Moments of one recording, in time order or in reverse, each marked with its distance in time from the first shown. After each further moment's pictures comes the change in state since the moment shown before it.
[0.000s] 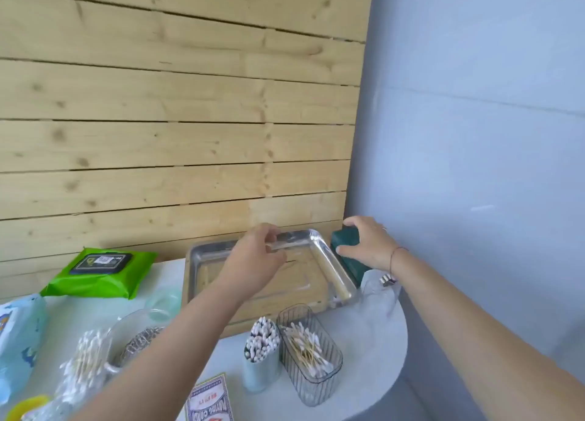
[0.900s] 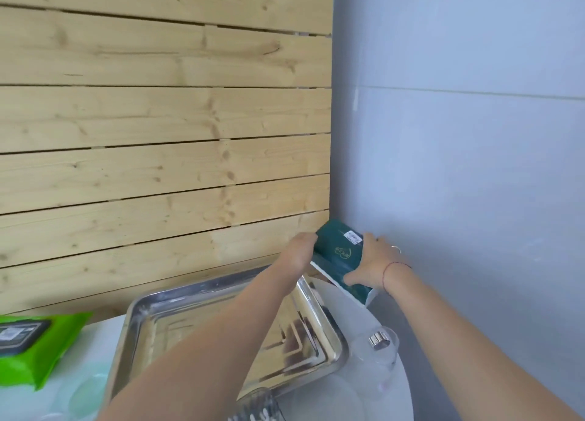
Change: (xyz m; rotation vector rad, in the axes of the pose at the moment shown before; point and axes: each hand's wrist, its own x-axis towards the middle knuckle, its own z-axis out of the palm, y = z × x) left_hand 0.166 0.049 0.137 -0.436 -0.258 -0.244; right_hand 0.089 0.073 -0.015 -0.153 0.009 0.277
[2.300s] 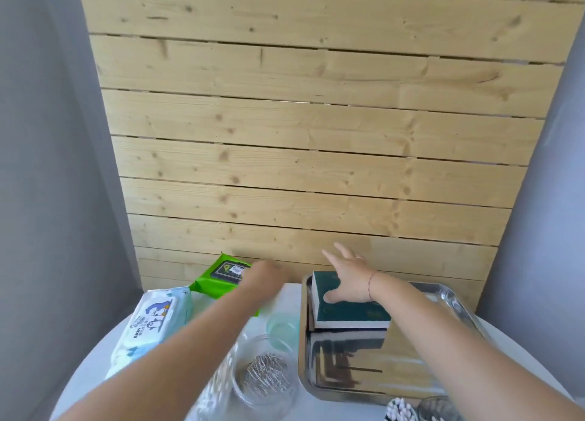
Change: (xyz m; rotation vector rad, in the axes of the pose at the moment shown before) left_hand -0.157 -0.104 -0.286 0.307 0.515 -0.328; right_hand -0.079 -0.273 0.103 -0.164 -0.352 -0.740
